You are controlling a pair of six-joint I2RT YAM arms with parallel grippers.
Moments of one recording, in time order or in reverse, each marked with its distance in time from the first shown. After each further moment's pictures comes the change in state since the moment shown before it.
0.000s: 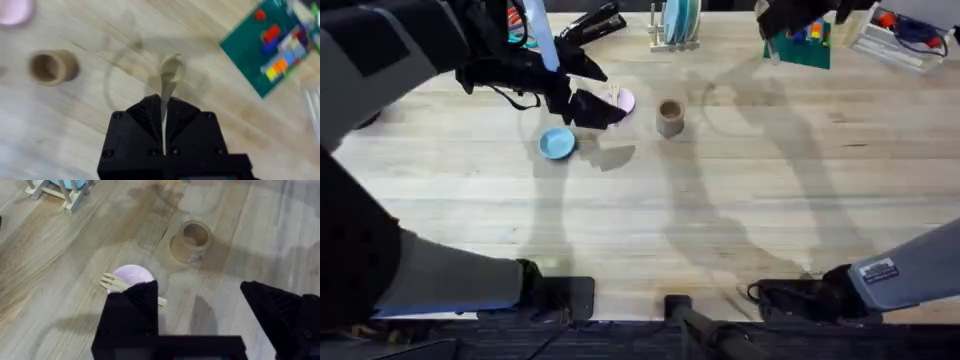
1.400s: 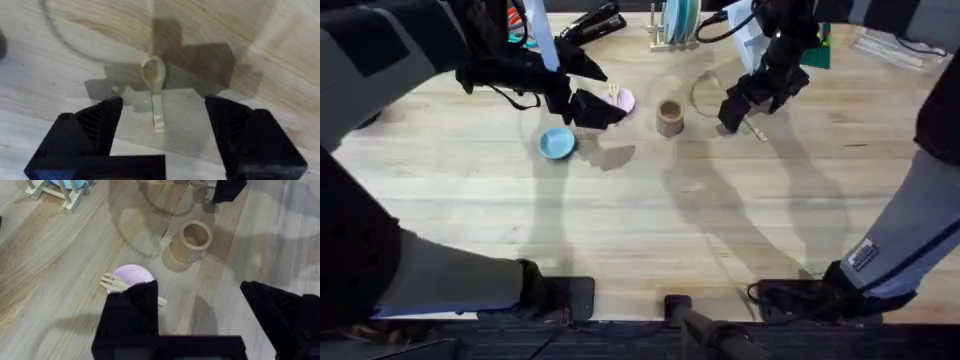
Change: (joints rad) left arm 0.000 0.000 0.000 0.000 0.000 0.000; right arm 0.008 0.282 -0.202 -0.006 0.110 0.146
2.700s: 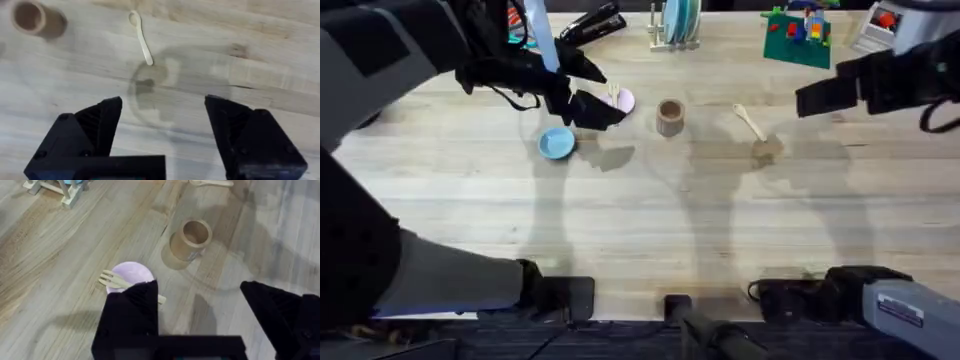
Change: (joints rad) left arm 0.000 0.000 0.000 -0.011 -0.010 -0.004; right arm -0.180 -0.870 -0.368 0.001 -0.115 0.082
